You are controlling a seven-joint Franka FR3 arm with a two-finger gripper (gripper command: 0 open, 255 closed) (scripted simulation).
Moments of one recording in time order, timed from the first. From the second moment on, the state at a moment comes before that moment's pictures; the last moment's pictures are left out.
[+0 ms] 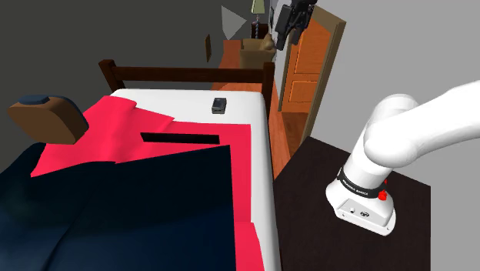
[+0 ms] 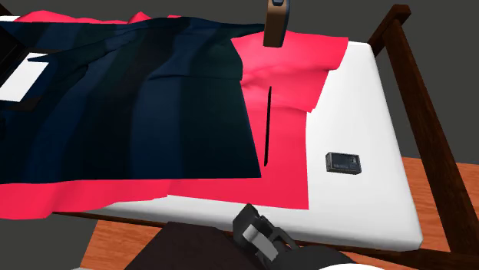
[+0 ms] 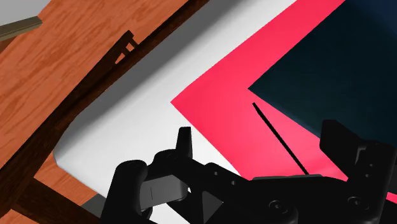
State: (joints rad) arm 0.01 -0.82 -0.07 -2.33 0.02 1.67 -0.02
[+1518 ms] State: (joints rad) arm 0.15 -0.13 -0.01 -2.18 0.04 2.14 -0.21
